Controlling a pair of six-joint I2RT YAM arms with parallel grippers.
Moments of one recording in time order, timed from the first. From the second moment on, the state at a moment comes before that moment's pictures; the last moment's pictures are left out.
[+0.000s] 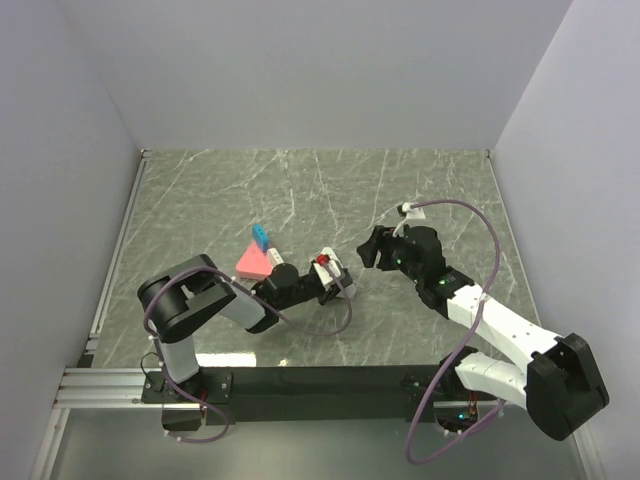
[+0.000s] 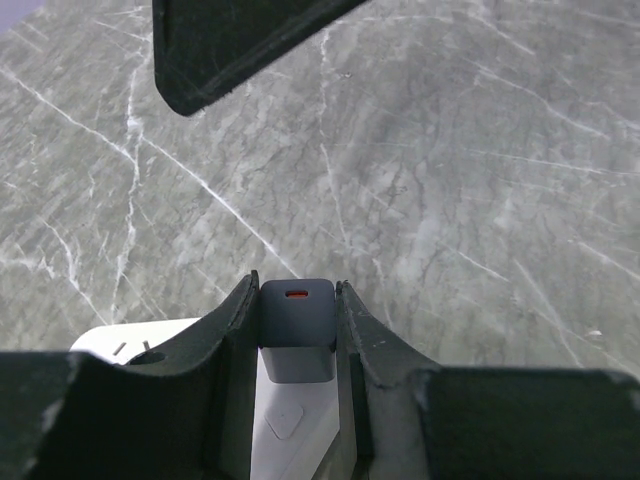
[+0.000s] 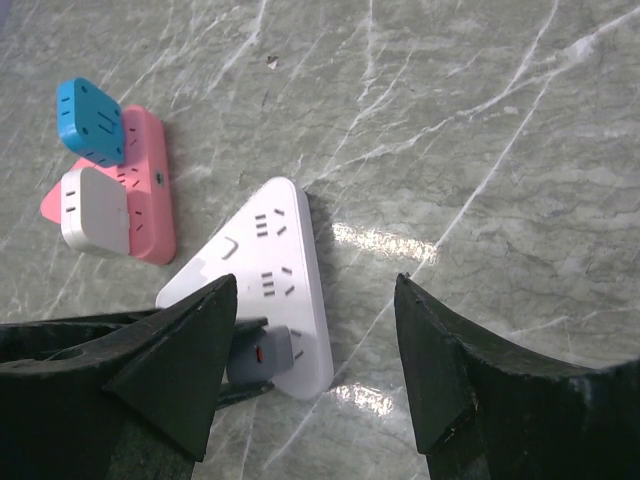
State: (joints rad) left arm -0.92 1.79 0.52 1.14 0.21 0.14; right arm 0.50 1.07 0.55 0.09 0.00 0.46
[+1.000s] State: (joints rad) left arm -0.97 1.80 0.51 1.07 0.10 -0.02; right arm 0.50 1.04 0.55 0.09 -0.01 0.46
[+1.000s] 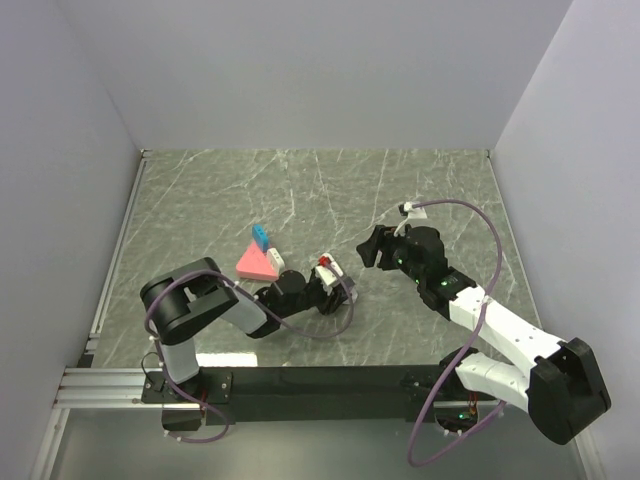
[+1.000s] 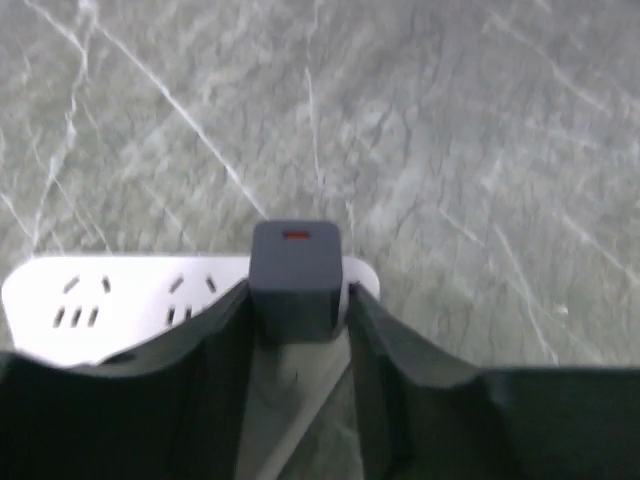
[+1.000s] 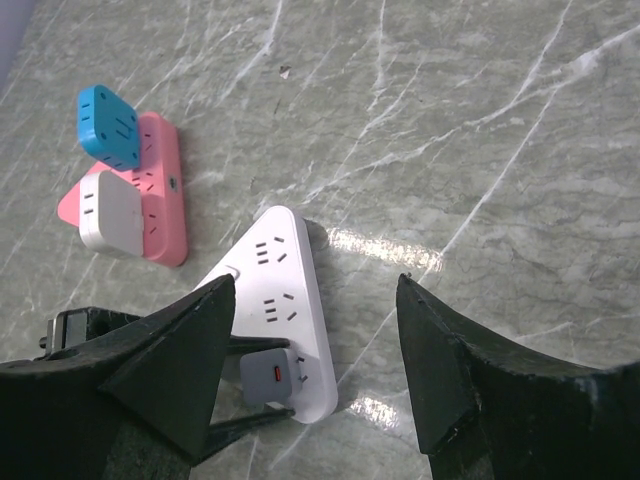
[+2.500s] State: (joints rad) left arm -0.34 0.93 0.69 0.17 -0.49 -0.38; right arm 0.33 0.90 0.63 0.02 0.13 0.37
